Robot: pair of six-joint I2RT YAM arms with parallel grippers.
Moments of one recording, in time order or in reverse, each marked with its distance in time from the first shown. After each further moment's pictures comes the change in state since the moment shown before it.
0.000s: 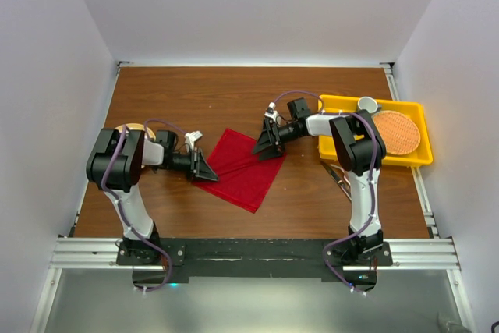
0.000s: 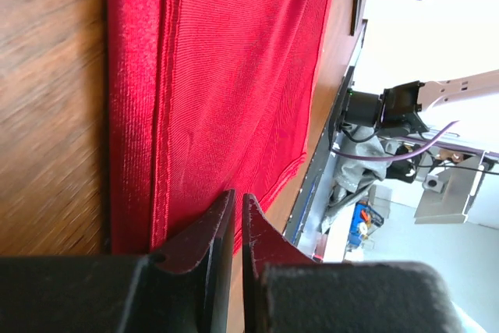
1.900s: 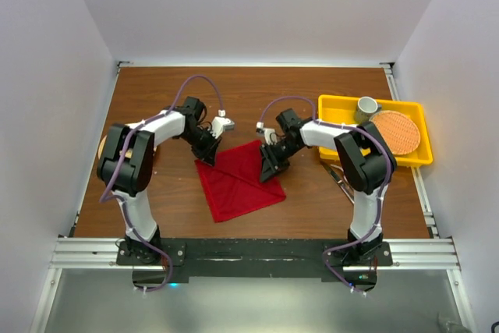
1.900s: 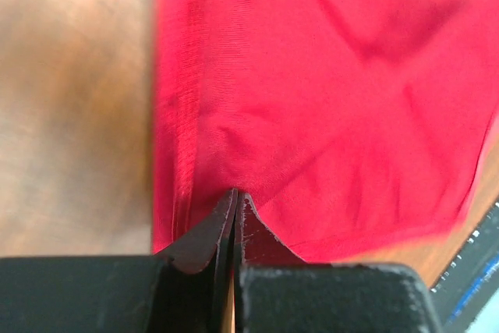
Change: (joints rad) left arm -0.230 -0.023 0.488 -0.671 -0.586 0.790; right arm 0.135 -0.214 -0.105 -0.326 0.367 -0.377
